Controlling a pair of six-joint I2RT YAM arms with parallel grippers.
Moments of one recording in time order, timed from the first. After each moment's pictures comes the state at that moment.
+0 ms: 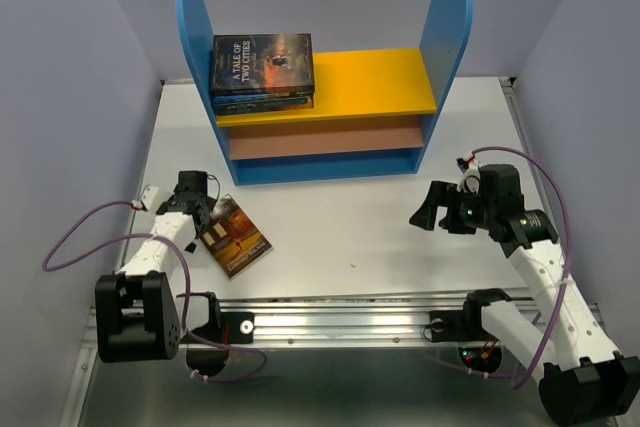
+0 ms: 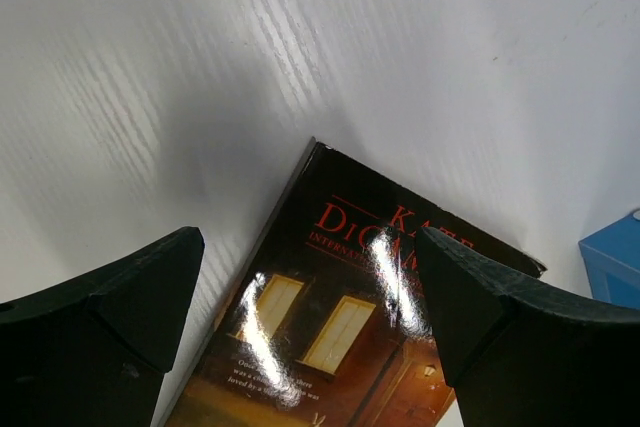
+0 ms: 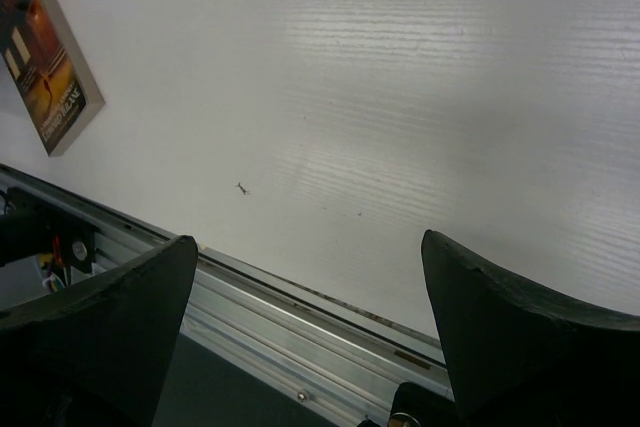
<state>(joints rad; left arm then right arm) 0.02 1.14 0.59 -0.55 -0.51 -1.15 0.16 0.81 0.78 -0.78 -0.42 0.34</state>
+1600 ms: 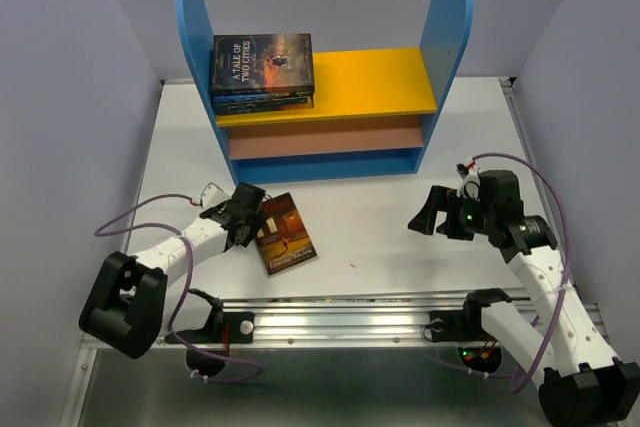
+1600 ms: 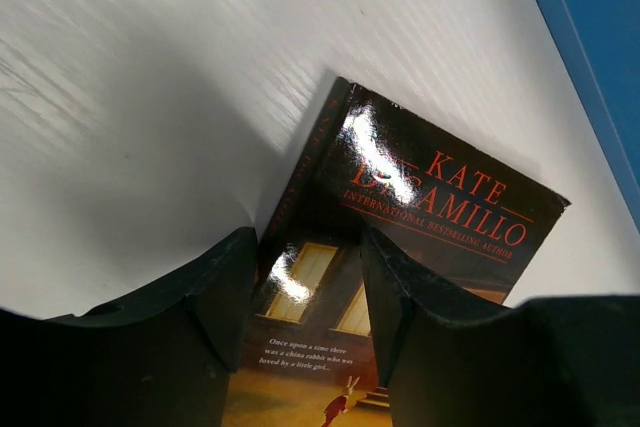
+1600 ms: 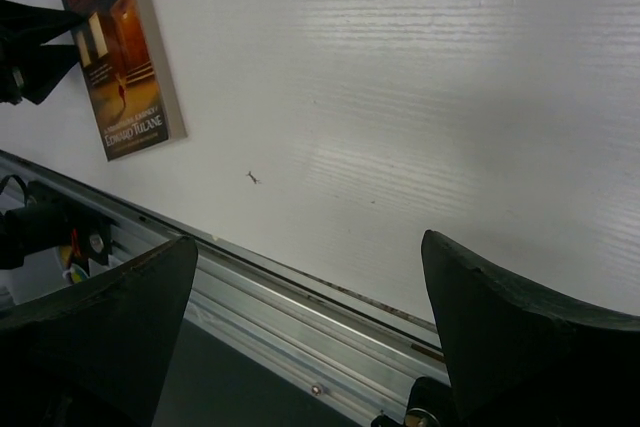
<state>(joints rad) -0.43 1.19 0.50 -0.38 -0.38 -1.33 0.16 0.78 0.73 -0.78 -0.44 0.38</state>
